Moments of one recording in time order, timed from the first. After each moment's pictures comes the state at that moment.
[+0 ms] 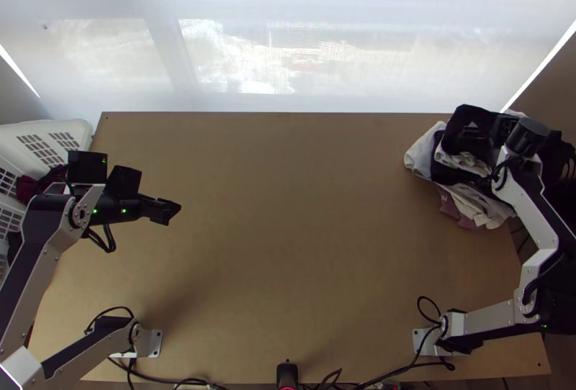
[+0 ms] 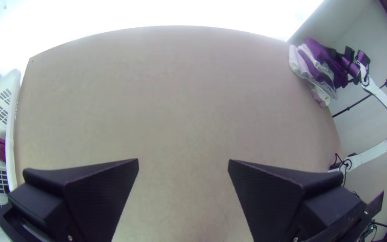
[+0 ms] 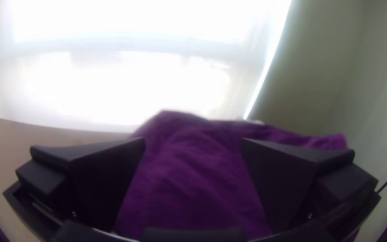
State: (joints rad) left arm -0.02 1.11 1.09 -0.95 0.34 0.13; right arm -0.28 1.59 1.09 0.16 0.03 -0.19
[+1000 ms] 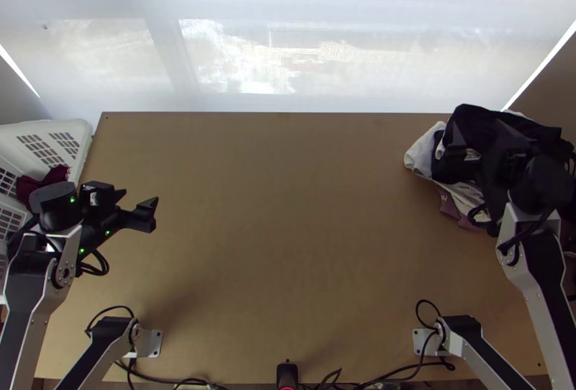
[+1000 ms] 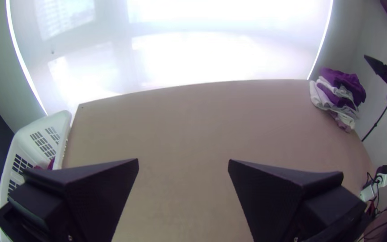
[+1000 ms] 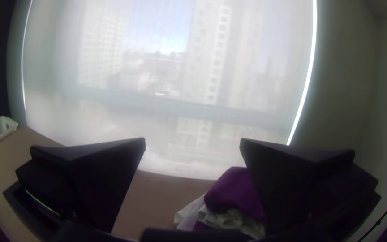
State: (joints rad) left arm 0.00 0.78 0.91 -0.69 0.16 0.12; right arm 0.06 0.93 0.95 -0.05 0.07 -0.13
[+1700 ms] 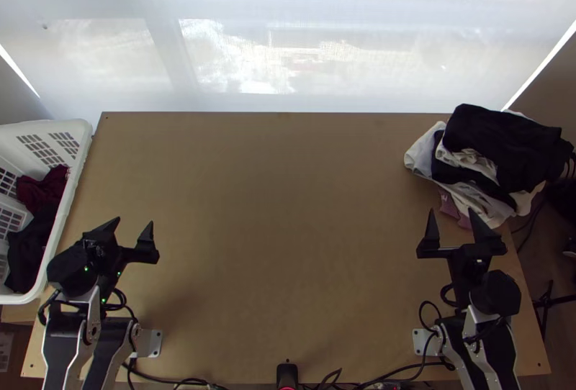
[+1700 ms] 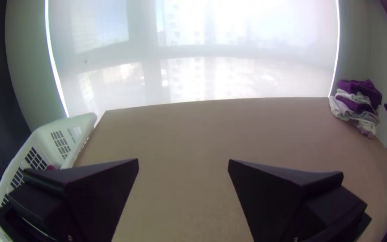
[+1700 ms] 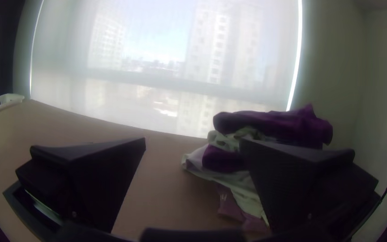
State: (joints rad) left arm 0.02 0.29 0.40 -0.40 0.05 0.08; right arm 0.17 0.14 0.19 -0.03 0.18 -0.14
